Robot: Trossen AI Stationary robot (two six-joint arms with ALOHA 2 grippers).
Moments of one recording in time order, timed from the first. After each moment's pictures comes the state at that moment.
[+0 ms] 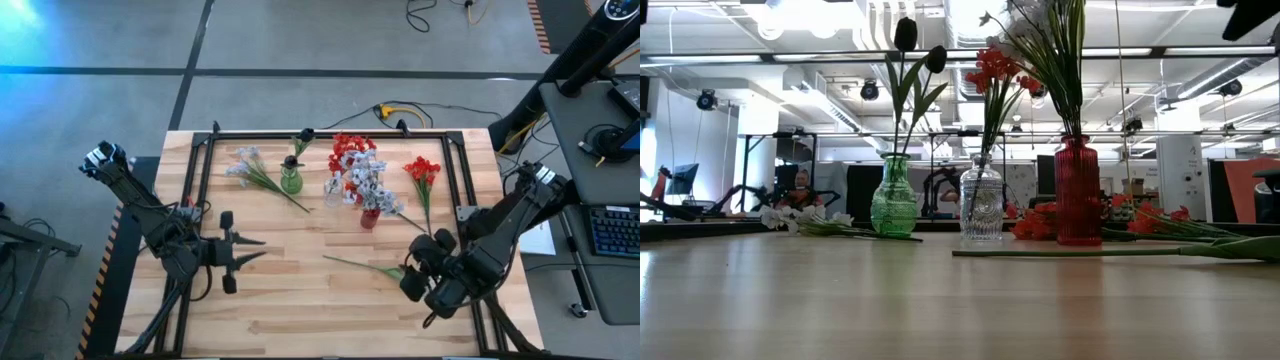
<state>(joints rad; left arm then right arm) -0.80 0.97 0.67 -0.07 -0.90 -0.03 0.78 1.47 1.30 -1.25 0.58 1.48</state>
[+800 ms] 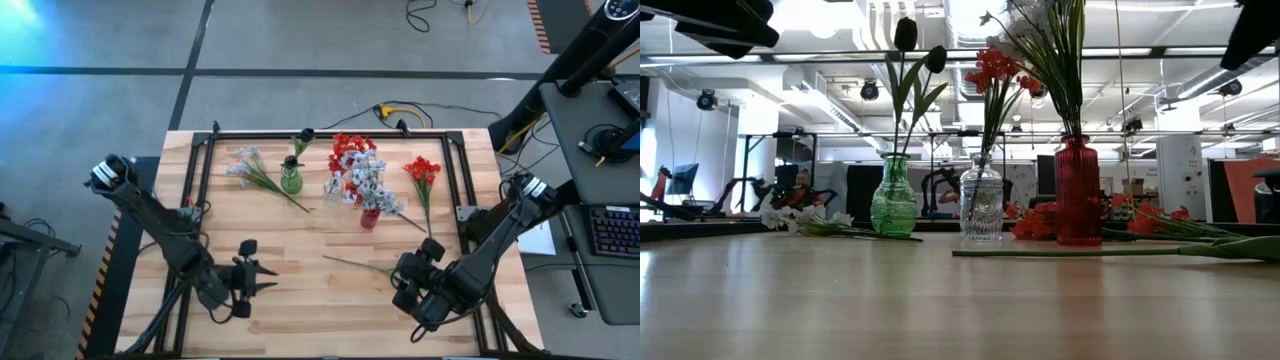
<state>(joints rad) -0.80 1.30 0.72 -0.11 -0.69 -0.36 0.79 1.60 1.30 -1.19 0.54 1.32</state>
